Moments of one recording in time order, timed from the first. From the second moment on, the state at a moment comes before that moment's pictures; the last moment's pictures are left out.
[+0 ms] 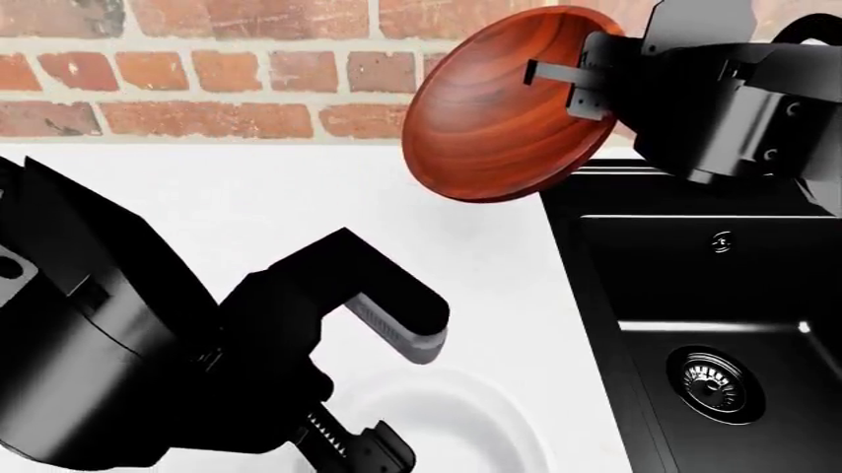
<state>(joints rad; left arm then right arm) -1.74 -0.66 1.36 0.31 -2.87 -1.08 -1.30 1.57 0.57 -0.86 0.15 1.82 0.72 1.21</state>
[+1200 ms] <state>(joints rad) -1.79 -0.71 1.34 0.30 -2.76 -1.07 -1.16 1.57 0.62 -0.83 0.09 1.82 0.69 1.24</state>
